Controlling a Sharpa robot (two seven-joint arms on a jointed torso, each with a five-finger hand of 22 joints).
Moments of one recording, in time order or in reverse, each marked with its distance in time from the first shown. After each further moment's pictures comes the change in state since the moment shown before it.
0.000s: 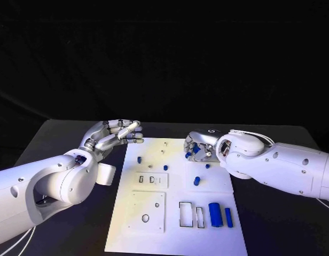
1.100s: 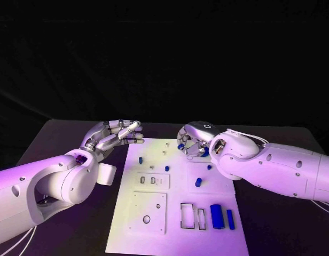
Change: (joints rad) left arm 0.003 -0.003 0.000 -0.003 0.011 -0.002 -0.002; left_hand 0.005 0.013 -0.013 -0.005 0.000 -0.023 -0.009 -0.006 0.006 -0.030 0.005 0.000 -0.003 0.000 0.000 -0.004 0.016 0.000 0.000 0.000 0.000 -0.003; right arm 0.008 0.046 0.004 0.020 -0.038 -0.181 -0.049; right_hand 0.052 0.016 0.173 0.019 -0.106 0.063 -0.021 0.072 0.112 0.084 -0.027 0.002 0.019 0.002 -0.027 0.033 0.013 -0.016 0.041 -0.026 0.050 0.005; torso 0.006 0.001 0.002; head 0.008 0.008
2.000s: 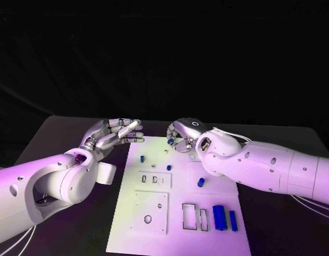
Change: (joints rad) left arm 0.014 0.002 0.001 0.009 0.001 0.001 -0.005; left_hand 0.000 0.000 0.000 0.000 0.000 -0.007 0.000 0.000 0.002 -0.004 0.004 0.000 -0.001 -0.004 0.004 -0.004 0.003 0.000 0.000 0.000 0.000 -0.001; right arm -0.008 0.130 0.001 -0.131 -0.014 -0.072 -0.005; right_hand 0.004 -0.004 0.005 0.000 0.006 -0.005 0.002 -0.001 0.001 -0.009 0.009 -0.008 0.000 0.000 0.000 0.000 0.000 0.000 0.004 0.004 0.000 0.000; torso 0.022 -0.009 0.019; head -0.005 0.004
